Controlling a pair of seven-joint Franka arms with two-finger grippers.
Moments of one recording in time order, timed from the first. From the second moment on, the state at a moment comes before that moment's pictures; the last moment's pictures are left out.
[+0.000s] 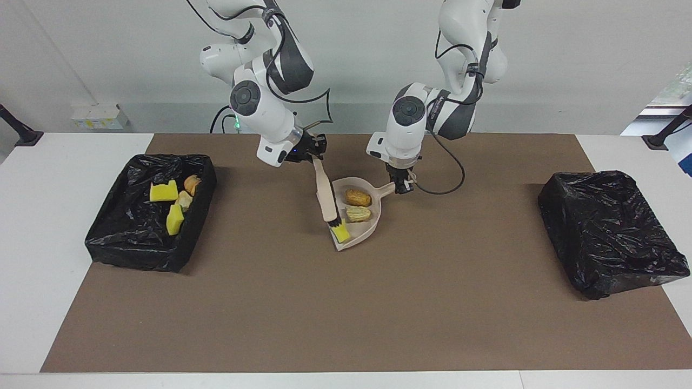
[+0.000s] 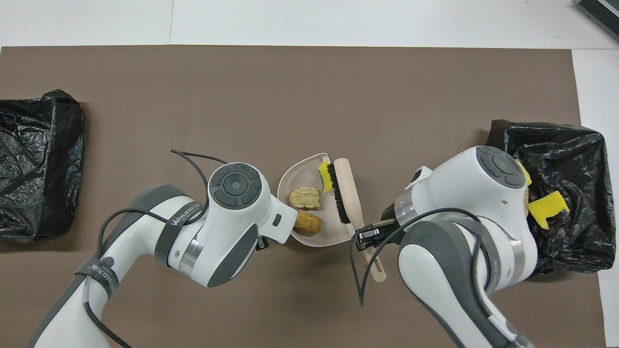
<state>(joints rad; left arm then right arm) -0.74 0.15 0.12 -2.03 -0.05 2.04 0.68 0.37 -0.02 -0.02 -2.09 0.46 1.84 0.00</state>
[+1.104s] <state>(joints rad) -0.57 0.06 0.12 -2.13 -0.28 2.12 1.08 0.45 -0.06 0.00 -2.11 0.11 1.78 0.33</state>
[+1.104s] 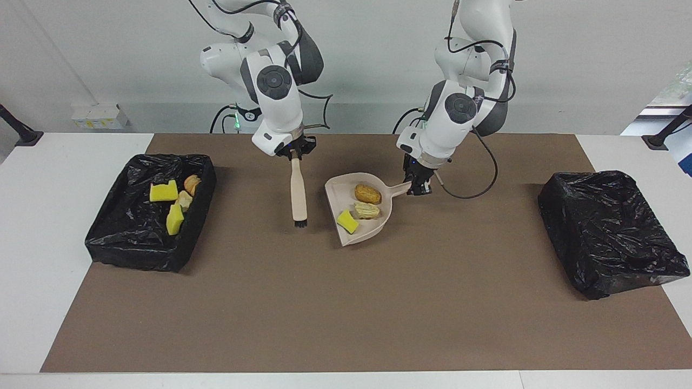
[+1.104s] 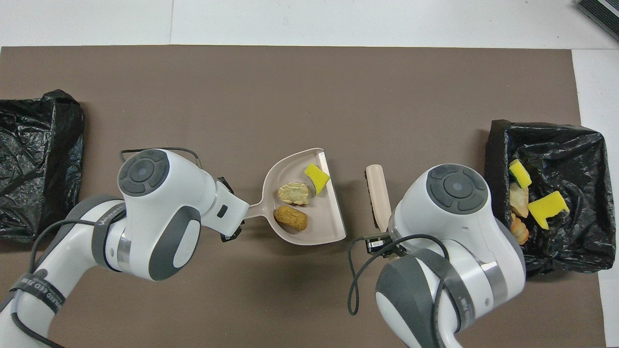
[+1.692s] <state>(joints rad) -0.26 0.03 0.13 -2.09 -0.43 1.94 1.51 0.64 -0.18 0.00 -2.25 0.14 1.88 0.47</state>
